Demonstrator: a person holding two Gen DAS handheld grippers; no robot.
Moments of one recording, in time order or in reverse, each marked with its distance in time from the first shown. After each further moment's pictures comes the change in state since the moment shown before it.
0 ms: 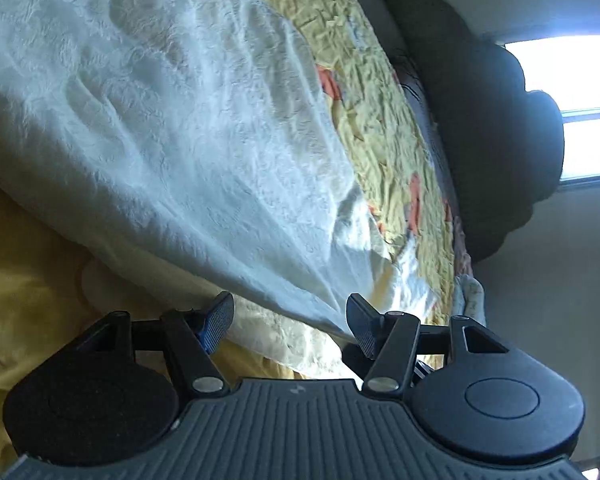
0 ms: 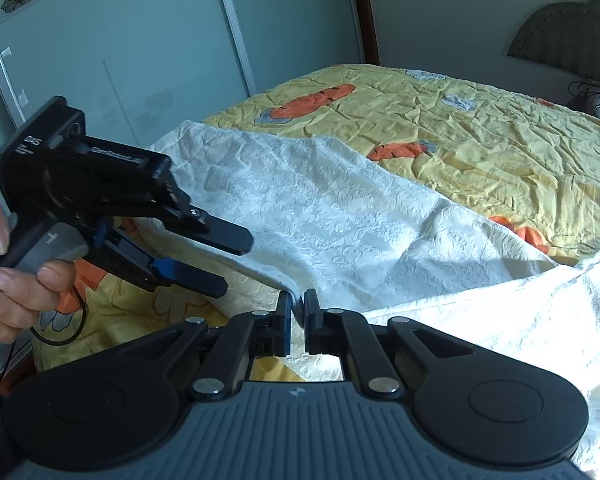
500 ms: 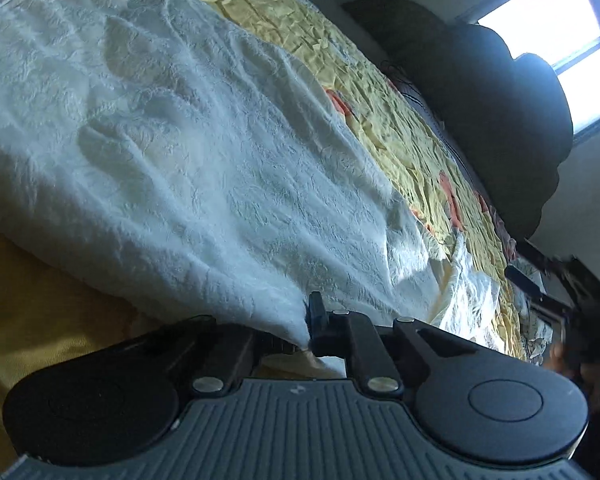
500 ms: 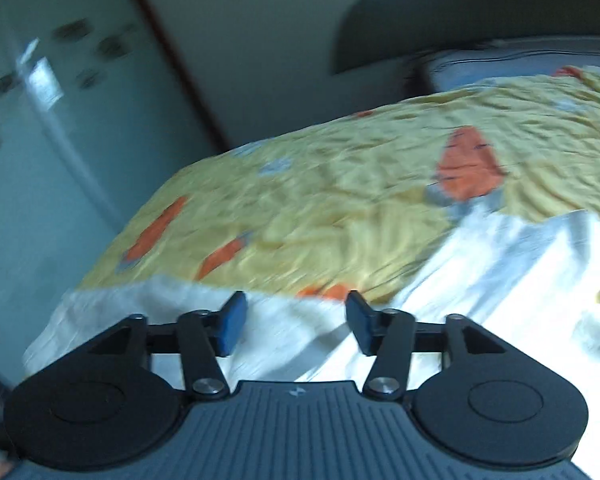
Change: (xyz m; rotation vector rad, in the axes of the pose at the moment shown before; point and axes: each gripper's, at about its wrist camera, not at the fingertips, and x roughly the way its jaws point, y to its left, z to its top) left arm 0.012 0.010 -0.018 0.288 -0.168 0.098; right arm -0.053 -0.169 0.032 0.584 -0.213 -0.393
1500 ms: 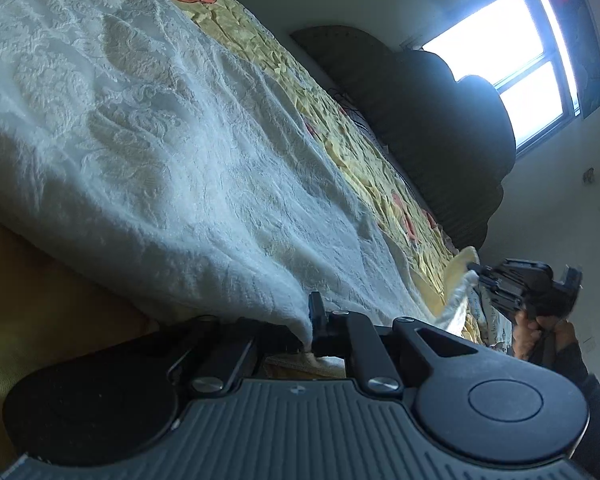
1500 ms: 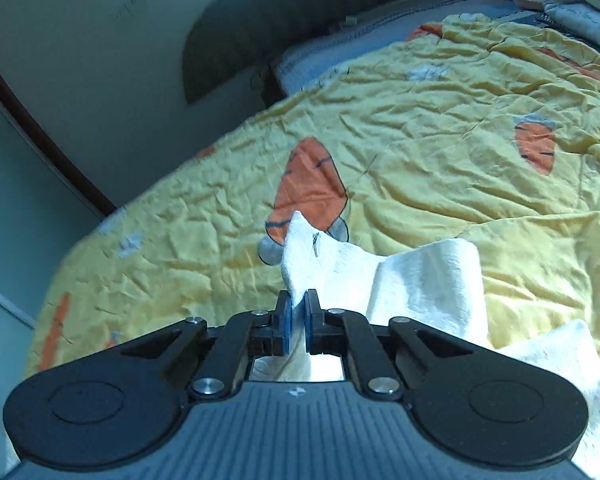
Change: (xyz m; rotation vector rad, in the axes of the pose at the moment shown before) left arm 0.001 0.032 -0.019 0.012 -0.100 -0.187; right arm -0.031 -0.082 0.015 0.283 -0.092 -0.049
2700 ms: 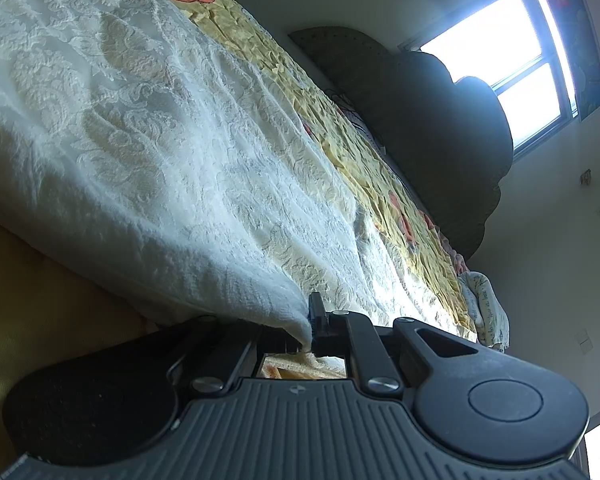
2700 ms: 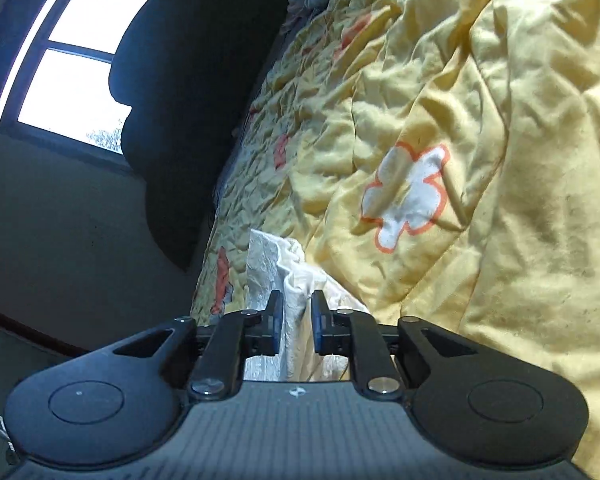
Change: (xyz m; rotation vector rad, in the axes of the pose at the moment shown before) left arm 0.004 0.002 -0.002 0.000 -0.001 -0.010; right arm -0.138 -0.192 -0.121 0.615 -0.258 0.067
